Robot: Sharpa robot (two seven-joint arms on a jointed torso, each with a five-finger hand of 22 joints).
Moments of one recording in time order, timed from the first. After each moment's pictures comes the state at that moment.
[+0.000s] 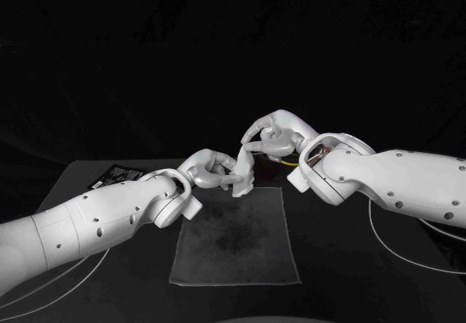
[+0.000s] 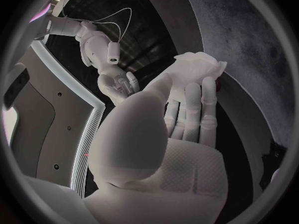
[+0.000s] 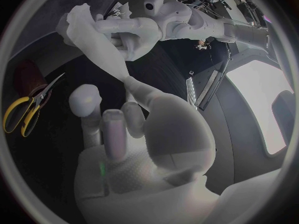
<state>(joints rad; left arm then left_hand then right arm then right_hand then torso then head) 1.16 -0.59 -0.09 1.31 -0.61 -0.26 0.23 1.55 -0.13 0.24 0.11 0.05 0.78 0.16 0.34 0.21 0.65 0.16 0.67 0.07 0.90 0.09 1.29 0.29 0.17 0.88 0.19 0.76 0.78 1.36 -0.82 -0.13 1.69 -0.88 -0.57 -0.08 1.22 -0.01 0.55 -0.20 0.04 1.00 0.07 0.53 0.33 1.39 0.00 1.32 1.26 1.47 -0.06 1.48 1.31 0.12 1.31 0.05 0.89 1.31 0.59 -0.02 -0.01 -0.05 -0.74</state>
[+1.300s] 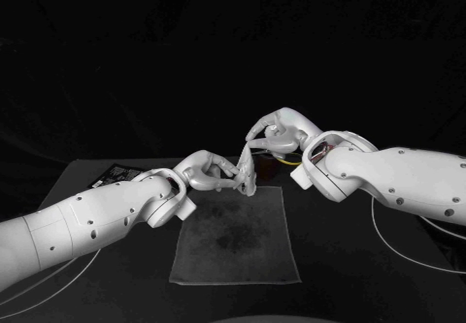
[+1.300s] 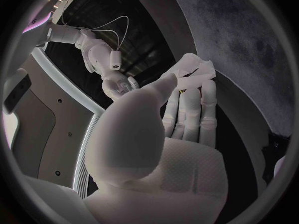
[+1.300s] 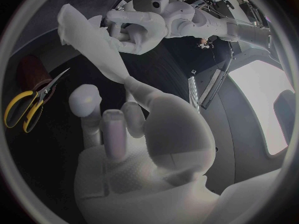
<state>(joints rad) 1.16 -0.62 -0.09 1.32 -0.68 -0.23 0.23 1.51 -0.18 0.46 -0.01 0.05 0.85 0.13 0.33 0.17 0.53 0.16 1.00 0.20 0.87 0.09 1.43 0.33 0.17 0.85 0.19 0.90 0.89 1.36 -0.83 -0.13 1.67 -0.87 -0.57 -0.07 1.21 0.00 0.56 -0.20 0.04 1.00 0.08 0.53 0.33 1.39 0.00 1.31 1.26 1.47 -0.06 1.49 1.31 0.11 1.31 0.05 0.89 1.31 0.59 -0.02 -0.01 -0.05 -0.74</state>
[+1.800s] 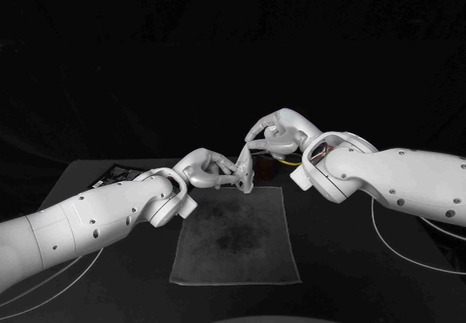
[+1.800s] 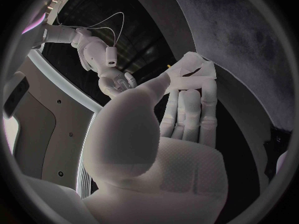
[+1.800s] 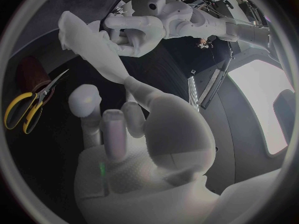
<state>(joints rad) 1.16 -0.61 -0.09 1.31 -0.68 -0.28 0.23 1.42 -0.20 0.44 0.02 0.05 0.85 0.16 0.34 0.17 0.58 0.13 1.06 0.21 0.93 0.07 1.47 0.36 0.17 0.89 0.17 0.90 0.87 1.36 -0.83 -0.13 1.68 -0.87 -0.56 -0.07 1.21 -0.01 0.56 -0.20 0.04 1.00 0.08 0.53 0.33 1.39 0.00 1.31 1.26 1.47 -0.06 1.49 1.31 0.11 1.32 0.04 0.89 1.31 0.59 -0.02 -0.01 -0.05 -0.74</state>
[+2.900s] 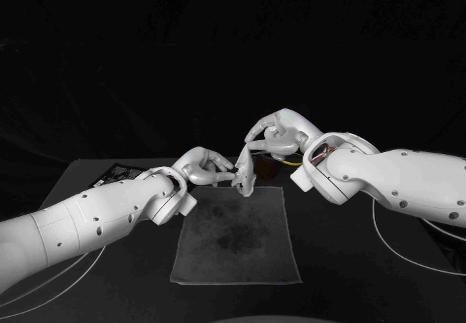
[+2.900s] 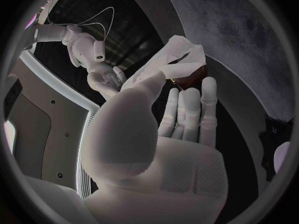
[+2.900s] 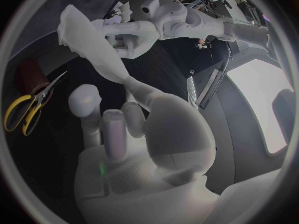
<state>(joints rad) 1.16 -0.60 -0.09 1.28 -0.67 -0.33 0.19 1.39 -0.22 0.39 0.05 0.05 0.85 0.16 0.37 0.18 0.58 0.13 1.04 0.19 0.91 0.07 1.45 0.33 0.17 0.90 0.17 0.86 0.84 1.36 -0.83 -0.13 1.69 -0.87 -0.56 -0.07 1.21 -0.01 0.57 -0.20 0.04 1.00 0.08 0.53 0.33 1.39 0.00 1.31 1.26 1.47 -0.06 1.49 1.31 0.11 1.32 0.05 0.89 1.31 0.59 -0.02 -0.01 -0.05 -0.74</state>
